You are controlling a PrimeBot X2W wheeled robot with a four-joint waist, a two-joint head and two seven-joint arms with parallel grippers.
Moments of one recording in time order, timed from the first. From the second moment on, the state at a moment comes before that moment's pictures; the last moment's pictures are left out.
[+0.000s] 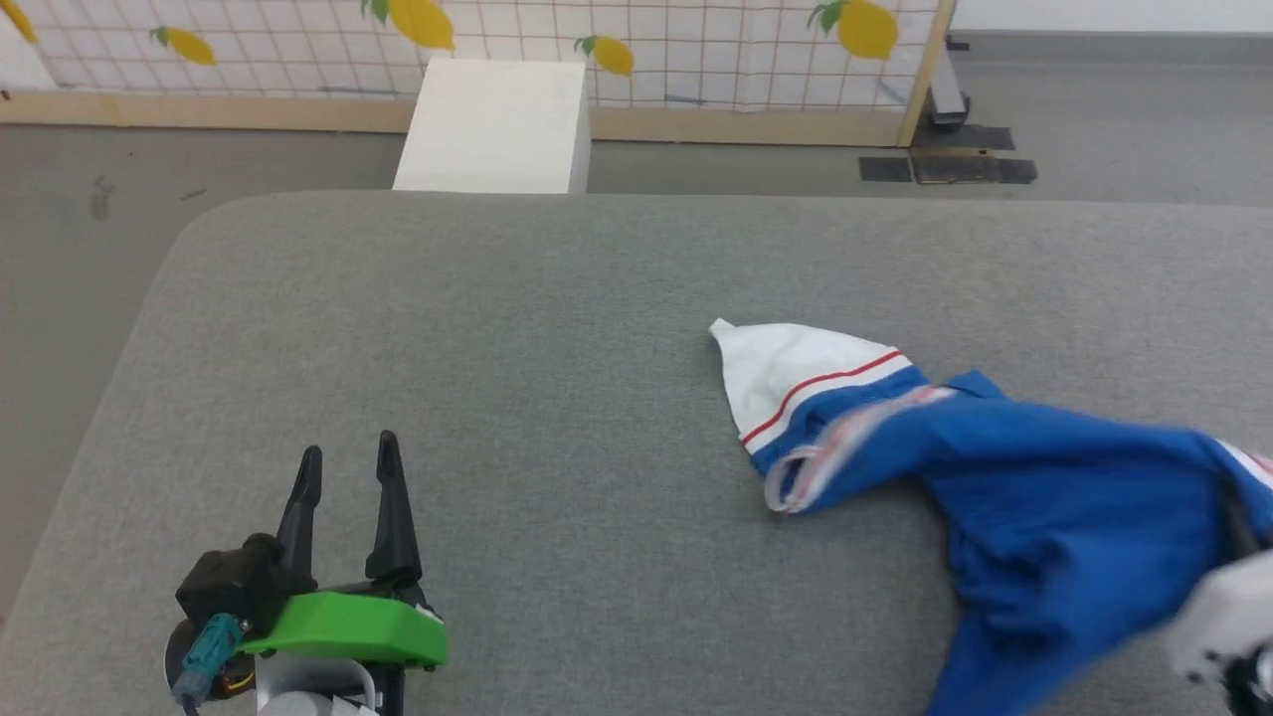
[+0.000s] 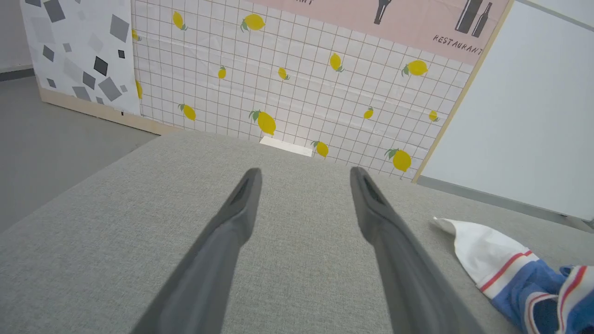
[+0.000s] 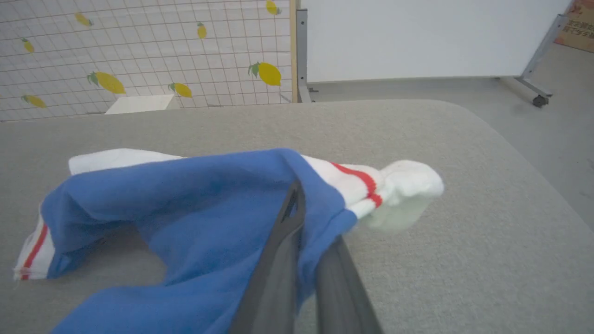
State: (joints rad) left arm -0.01 0.05 -0.02 0.06 -0.32 -0.01 -0.26; right arm 0.02 -0.05 -0.34 -0.09 0.08 0.13 0.27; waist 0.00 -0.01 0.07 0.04
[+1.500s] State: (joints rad) left arm -0.85 0.06 -0.42 0.81 -0.38 0.10 0.26; right arm -0.10 -0.05 -0.14 0.02 0.17 0.13 -0.18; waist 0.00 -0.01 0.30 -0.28
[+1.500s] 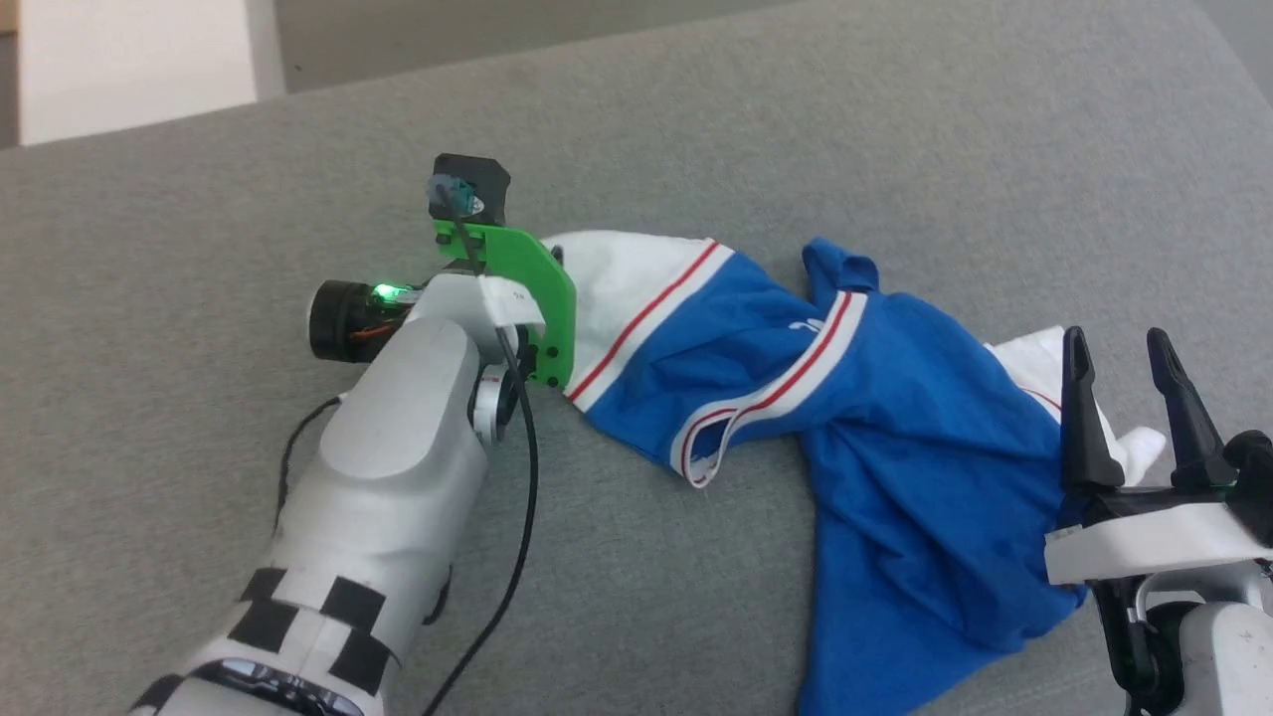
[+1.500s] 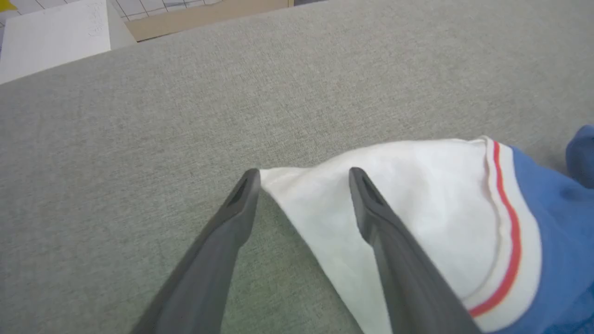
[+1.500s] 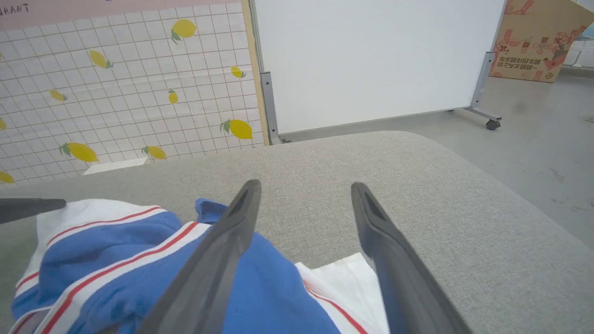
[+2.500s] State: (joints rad) left arm -0.57 0.19 -0.29 0.64 -0.48 0.15 0.06; right arm -0.05 -0.05 -0.18 0.01 0.14 0.13 -0.15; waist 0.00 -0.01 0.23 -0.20
